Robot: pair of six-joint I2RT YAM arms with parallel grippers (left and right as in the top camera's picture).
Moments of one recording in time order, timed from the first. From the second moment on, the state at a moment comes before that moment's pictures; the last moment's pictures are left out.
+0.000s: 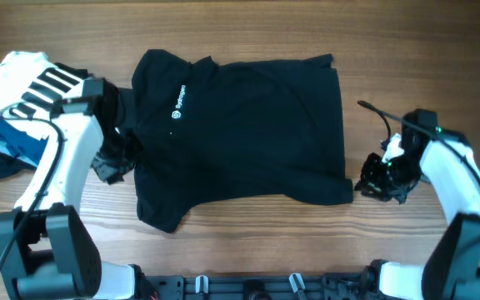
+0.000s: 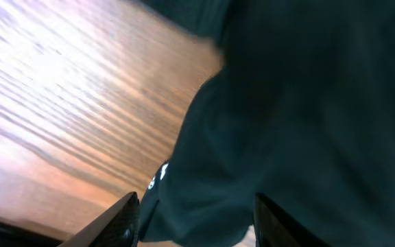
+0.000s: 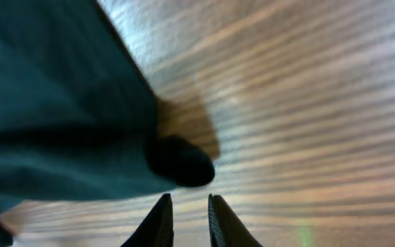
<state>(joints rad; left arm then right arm) 0.07 1.62 1.11 -1.16 0.05 -0.53 -0.22 1.50 0.85 -1.03 -0.29 0.27</state>
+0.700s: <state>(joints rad) 0.07 1.56 0.85 -1.11 0.26 -0.50 -0.04 1.41 0.65 -0.78 -0.29 0.50</state>
